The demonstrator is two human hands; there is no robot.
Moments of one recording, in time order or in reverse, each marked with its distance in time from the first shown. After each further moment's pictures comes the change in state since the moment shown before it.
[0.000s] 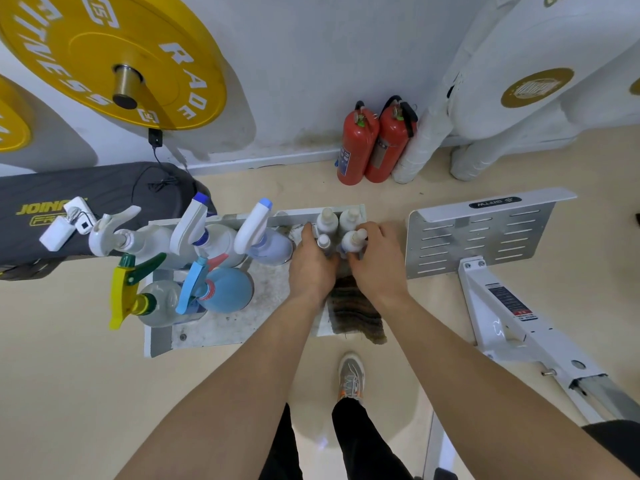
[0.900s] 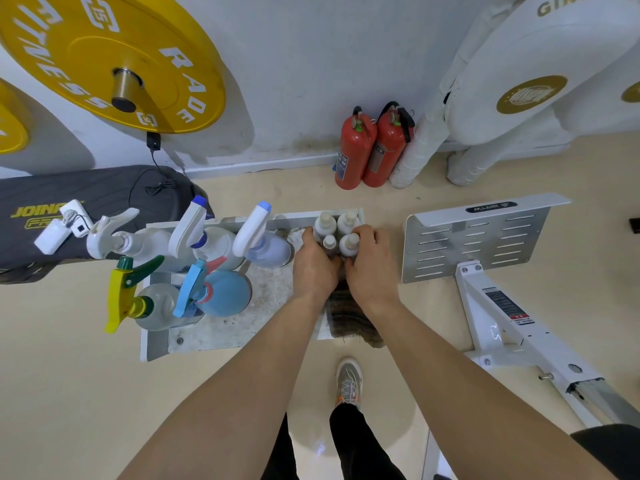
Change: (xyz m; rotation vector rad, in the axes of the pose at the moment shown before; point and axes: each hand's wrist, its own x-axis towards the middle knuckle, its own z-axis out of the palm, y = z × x) left_hand 0.002 0.006 0.005 -0.048 -0.005 -0.026; right_hand -0.004 -0.005 0.009 -0.075 0.041 -0.005
